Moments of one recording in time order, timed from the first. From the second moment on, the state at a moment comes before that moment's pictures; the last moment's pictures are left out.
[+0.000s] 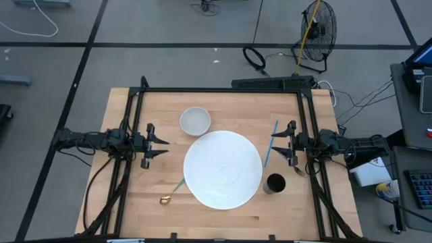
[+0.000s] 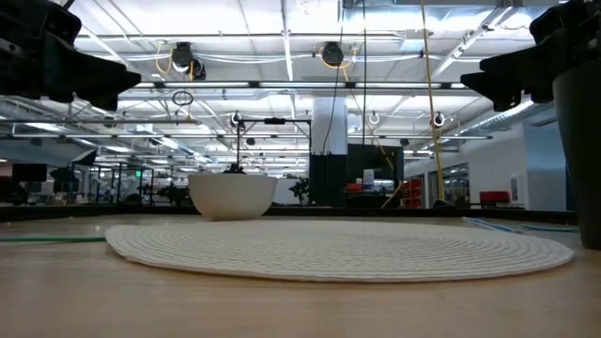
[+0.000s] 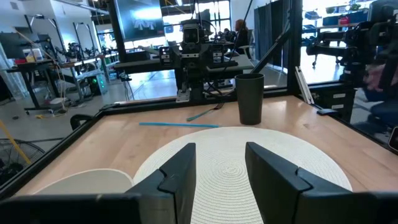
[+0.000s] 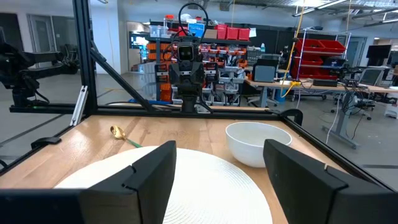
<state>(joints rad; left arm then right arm) -0.12 0.04 0.02 0.03 -0.05 0.10 0.06 0.01 0.01 0.07 0.10 -0.05</state>
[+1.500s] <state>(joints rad) -0.12 0.04 0.02 0.19 -0.05 -0.06 0.06 0.01 0.01 0.09 0.10 0.07</state>
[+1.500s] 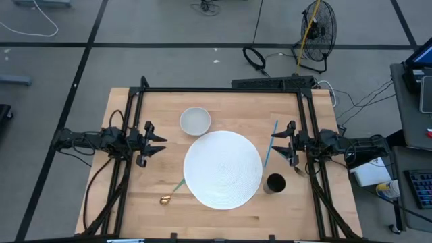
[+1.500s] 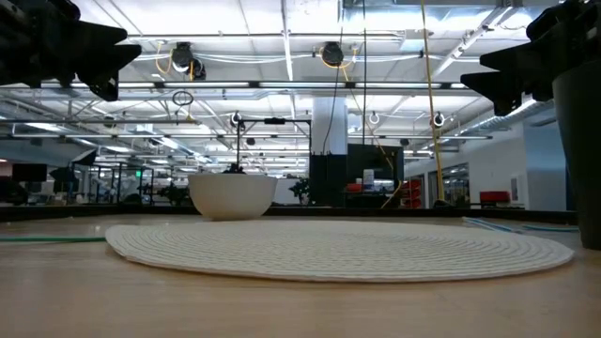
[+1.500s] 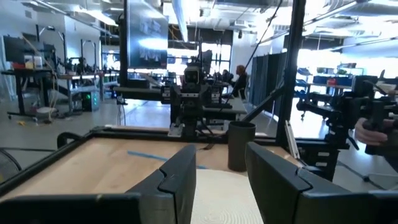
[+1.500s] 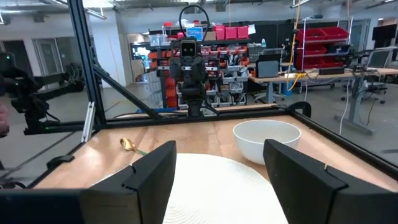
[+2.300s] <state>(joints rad) -0.12 0.04 0.02 0.19 -0.33 0.10 0.06 0.01 0.01 0.13 0.10 0.08</state>
